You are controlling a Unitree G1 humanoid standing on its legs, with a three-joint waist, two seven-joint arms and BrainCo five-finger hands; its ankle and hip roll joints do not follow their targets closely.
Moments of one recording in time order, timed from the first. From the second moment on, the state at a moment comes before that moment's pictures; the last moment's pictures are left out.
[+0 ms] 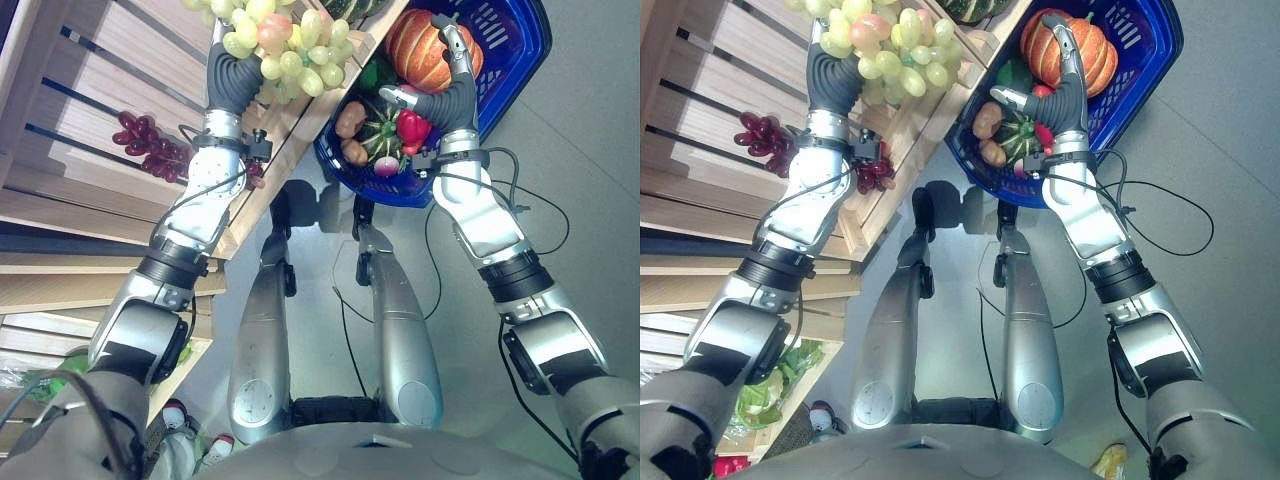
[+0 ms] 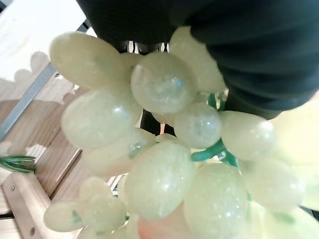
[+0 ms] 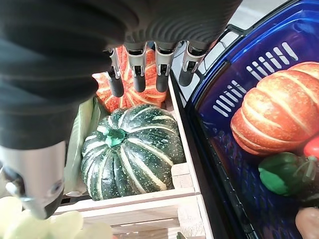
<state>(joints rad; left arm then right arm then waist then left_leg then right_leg) -0.77 0.46 -0.31 0.22 -0.11 -0.24 0.37 -0.72 -0.46 0.34 0.15 0.01 0.04 -0.47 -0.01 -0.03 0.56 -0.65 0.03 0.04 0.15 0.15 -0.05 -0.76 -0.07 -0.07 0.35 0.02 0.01</state>
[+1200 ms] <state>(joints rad) -0.80 0.48 -0.39 0.26 -0.08 -0.24 0.26 -0.76 -0.45 0.49 0.16 0.06 0.06 -0.23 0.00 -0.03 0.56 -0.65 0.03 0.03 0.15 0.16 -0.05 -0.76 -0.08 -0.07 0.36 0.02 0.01</state>
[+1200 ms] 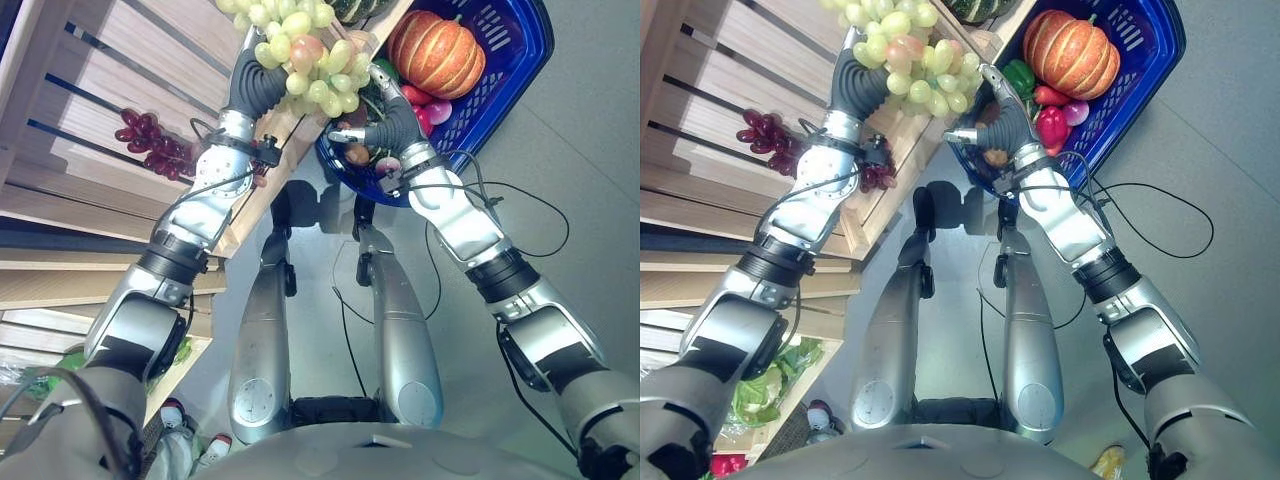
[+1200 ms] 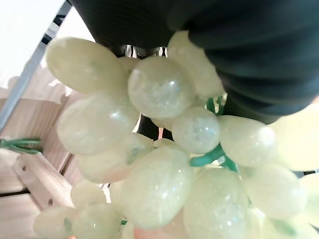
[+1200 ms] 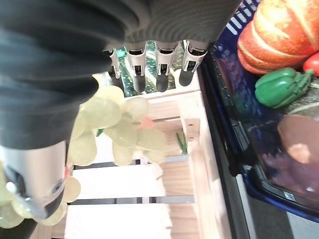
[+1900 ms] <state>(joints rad) -0.83 0.47 -0.43 0.26 -0.08 -0.24 0.22 -0.79 -0.43 0.48 0.18 0.06 0.03 -0.32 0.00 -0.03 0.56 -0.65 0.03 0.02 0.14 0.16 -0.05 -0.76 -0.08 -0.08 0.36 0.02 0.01</state>
